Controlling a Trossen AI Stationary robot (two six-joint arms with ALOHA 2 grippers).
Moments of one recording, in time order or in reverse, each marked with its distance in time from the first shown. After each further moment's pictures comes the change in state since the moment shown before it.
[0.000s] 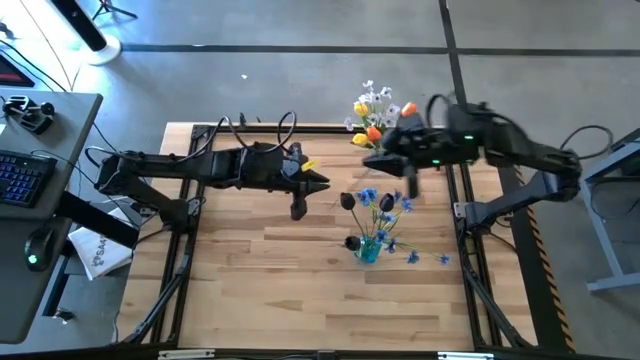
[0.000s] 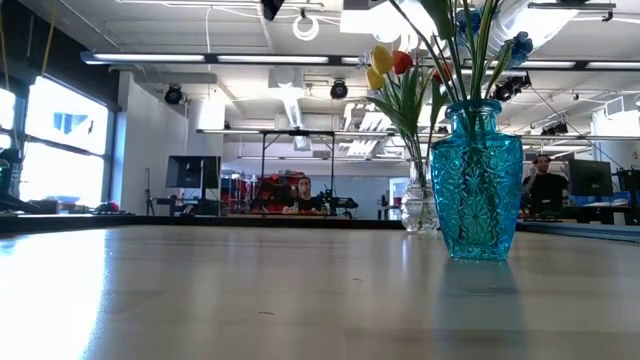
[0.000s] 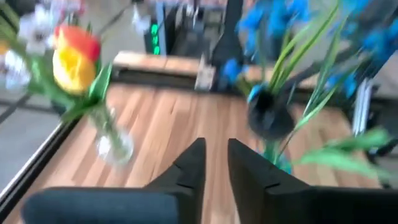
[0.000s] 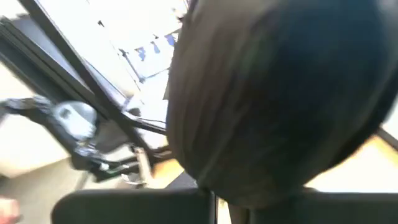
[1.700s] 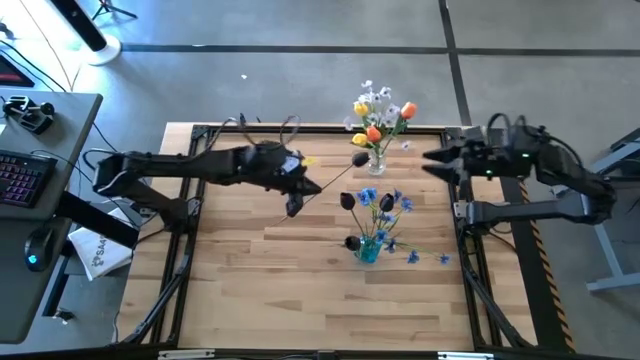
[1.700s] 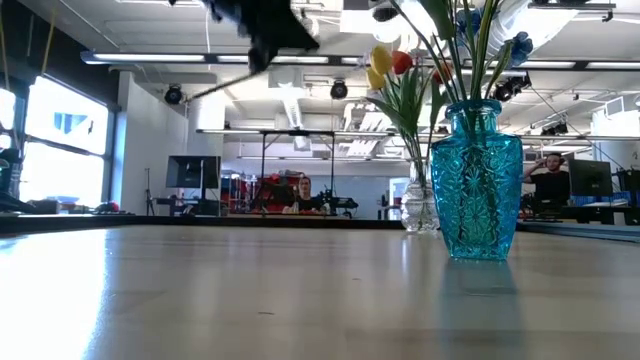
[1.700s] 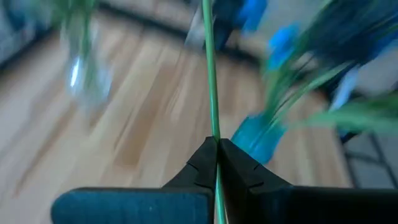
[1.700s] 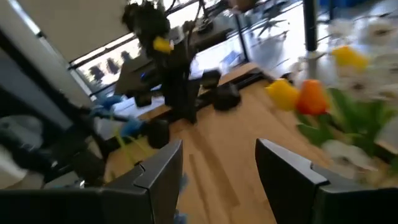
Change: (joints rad) left arm 0.120 -0.022 -0.194 0.031 0.212 -0.176; right arm -0.125 -0.589 -0.526 -0.094 0.099 0.003
